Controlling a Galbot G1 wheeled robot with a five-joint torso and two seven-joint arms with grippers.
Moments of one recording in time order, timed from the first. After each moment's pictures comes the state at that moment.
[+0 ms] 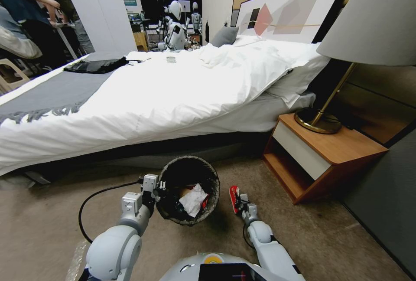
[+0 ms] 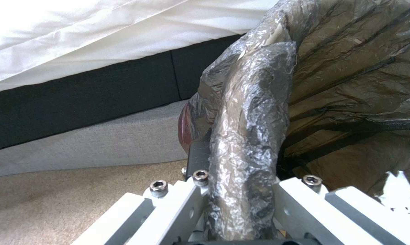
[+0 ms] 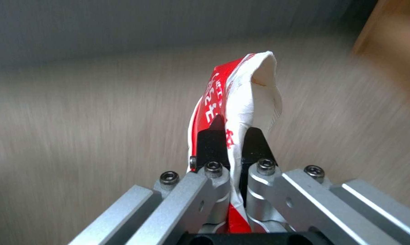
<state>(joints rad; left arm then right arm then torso) 1.64 -1.37 -0.55 -2.45 -0.12 0.65 0.03 -1.30 1.38 0.43 1.55 0.17 -0.12 -0.01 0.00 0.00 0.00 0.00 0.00</state>
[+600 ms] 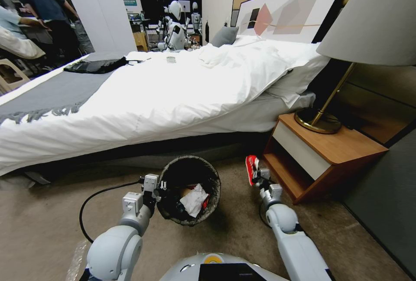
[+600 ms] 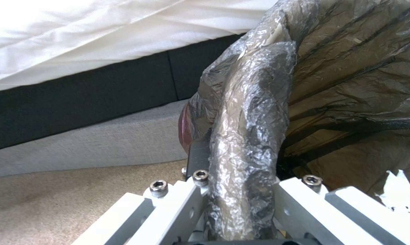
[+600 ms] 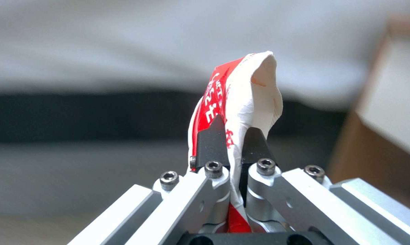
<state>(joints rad) 1.63 -1.38 -0.54 -2.44 -0.11 0.66 0.03 -1.36 1.31 0.46 2.01 0.21 -0.17 0.03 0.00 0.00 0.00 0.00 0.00</state>
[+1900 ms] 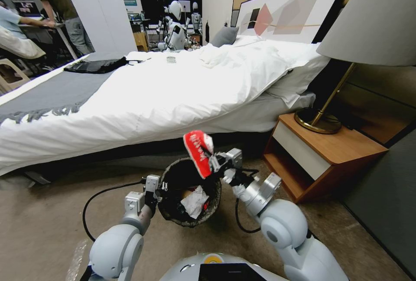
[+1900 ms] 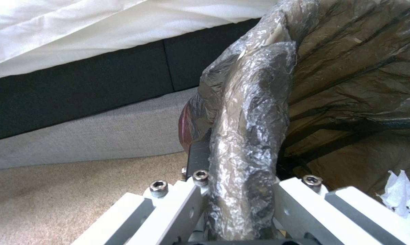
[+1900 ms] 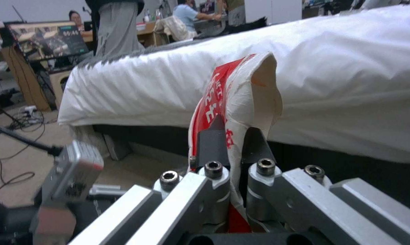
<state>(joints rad) 1.63 -1.36 -0.54 -2.43 -0.13 0.68 0.03 -1.28 1.19 0.02 2.38 0.38 -0.41 -0.07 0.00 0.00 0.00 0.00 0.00</state>
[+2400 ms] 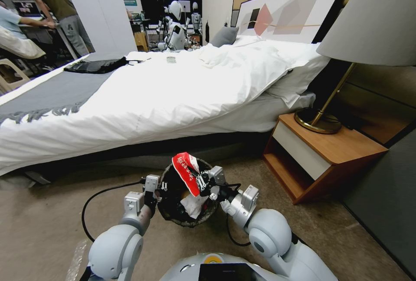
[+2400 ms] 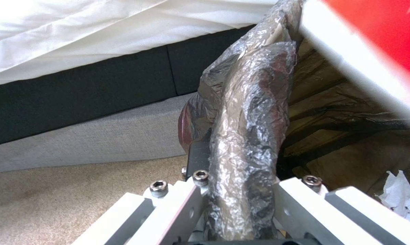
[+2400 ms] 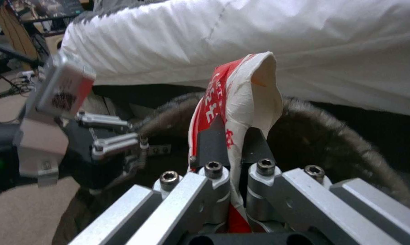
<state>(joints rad) 1.63 -1.36 -0.54 -2.44 -0.13 0.67 0.02 -1.32 1.16 -0.02 2.33 0.31 -0.43 -0.08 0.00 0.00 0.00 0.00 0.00</state>
